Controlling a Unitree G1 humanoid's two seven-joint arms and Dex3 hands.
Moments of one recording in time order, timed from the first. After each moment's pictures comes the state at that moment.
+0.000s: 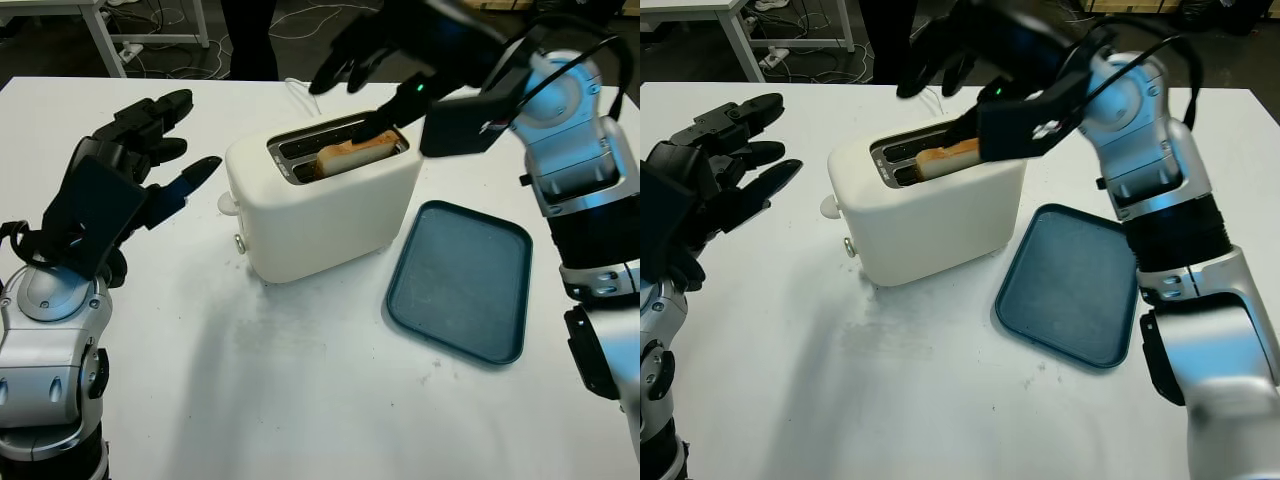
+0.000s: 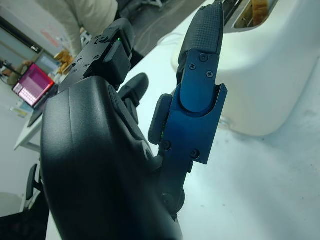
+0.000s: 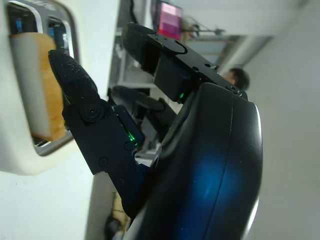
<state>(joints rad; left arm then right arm) -0.27 0.33 0.14 -0.77 0.00 0.85 -0.15 -1.03 -0.52 0.29 0.29 -0.35 -0.27 0.55</state>
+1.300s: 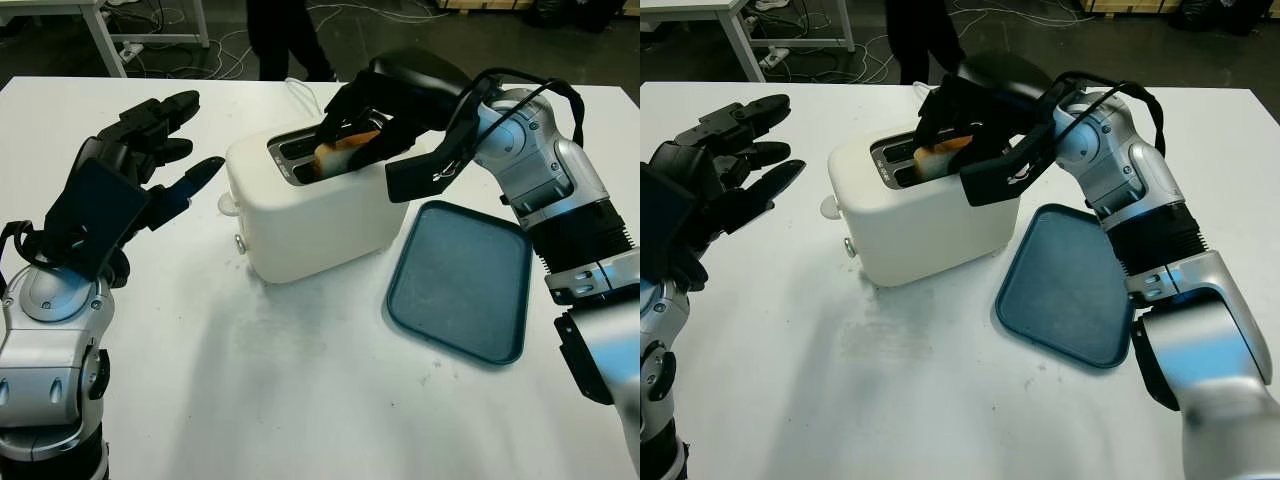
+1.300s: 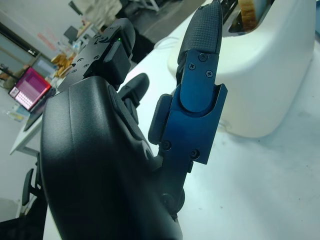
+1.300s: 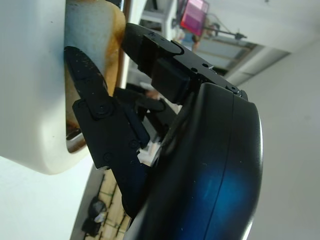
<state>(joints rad) -0.27 0.32 0.13 -0.77 -0.01 0.84 -0.15 -1.02 -0.50 0.33 0.45 -0.50 -0.37 0.46</state>
